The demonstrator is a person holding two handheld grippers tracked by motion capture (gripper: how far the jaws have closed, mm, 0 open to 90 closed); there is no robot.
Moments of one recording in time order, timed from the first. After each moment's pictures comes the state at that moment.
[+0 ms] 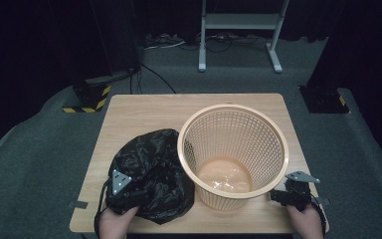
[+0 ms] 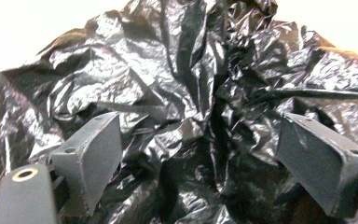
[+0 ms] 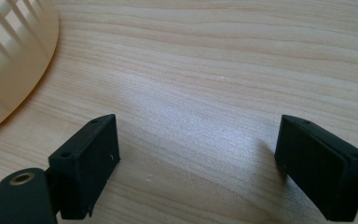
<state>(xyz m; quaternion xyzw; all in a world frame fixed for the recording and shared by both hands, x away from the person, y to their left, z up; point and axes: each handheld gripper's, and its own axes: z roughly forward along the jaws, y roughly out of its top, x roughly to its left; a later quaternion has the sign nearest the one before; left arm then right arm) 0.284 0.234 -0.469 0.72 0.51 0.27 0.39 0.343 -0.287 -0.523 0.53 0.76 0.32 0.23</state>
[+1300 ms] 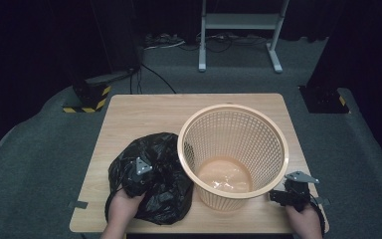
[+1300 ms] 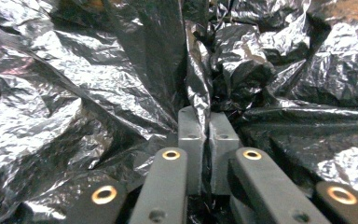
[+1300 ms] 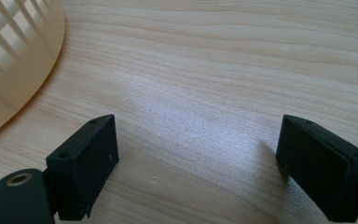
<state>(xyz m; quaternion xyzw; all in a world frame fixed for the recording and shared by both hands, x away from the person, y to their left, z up) 0.339 0.213 -0.489 0.81 0.46 0.21 0.30 0.343 -0.286 -0.524 0.52 0.76 0.32 0.22</state>
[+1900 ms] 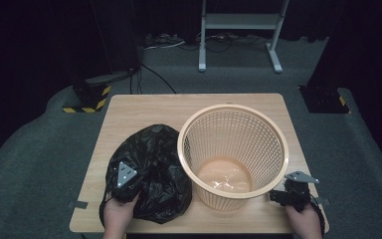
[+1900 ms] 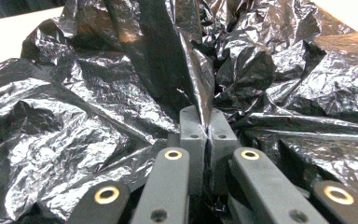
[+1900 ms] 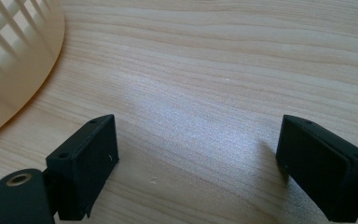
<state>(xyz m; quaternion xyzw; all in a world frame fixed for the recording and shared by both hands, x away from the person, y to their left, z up) 0.306 0.231 -0.471 0.73 0.47 0.27 0.42 0.343 -0.286 -0.524 0.52 0.76 0.32 0.22</state>
